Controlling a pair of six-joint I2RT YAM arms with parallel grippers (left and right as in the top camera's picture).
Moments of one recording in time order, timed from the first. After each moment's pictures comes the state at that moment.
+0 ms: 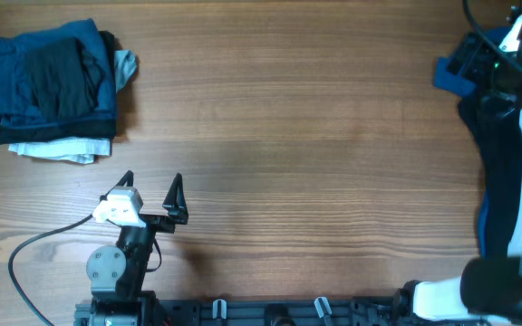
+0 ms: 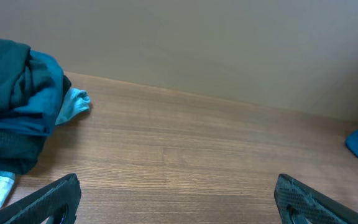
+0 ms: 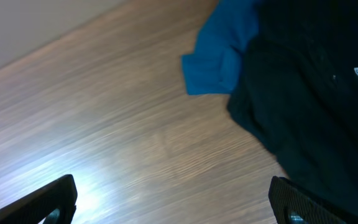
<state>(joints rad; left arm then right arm) -0.01 0.01 0.01 -0.06 0.15 -0.25 -0.24 1.62 1.70 -1.01 0.03 0.22</state>
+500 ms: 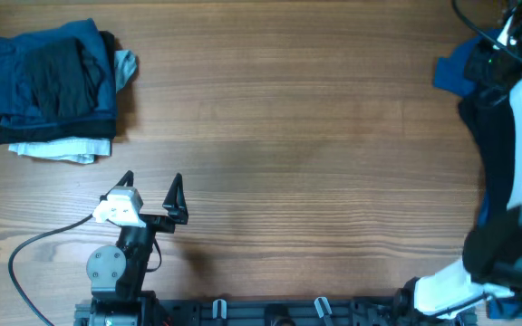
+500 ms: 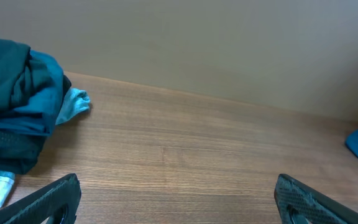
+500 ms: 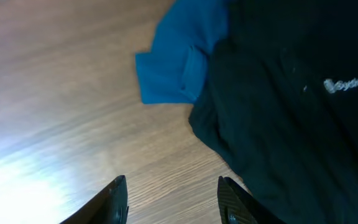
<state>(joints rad) -0.01 0.01 0.01 -0.06 0.15 -0.25 -0.26 1.80 1.70 -0.93 0.17 0.12</state>
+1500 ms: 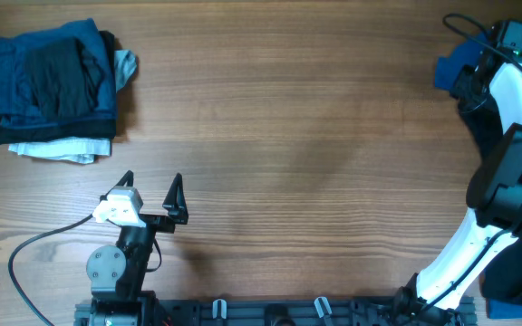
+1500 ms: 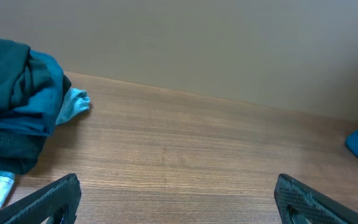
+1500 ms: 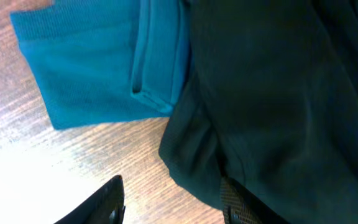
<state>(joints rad) -0.01 0.01 0.01 -0.06 0.15 -0.25 -0.34 2.15 1.68 -0.73 0.18 0.16</state>
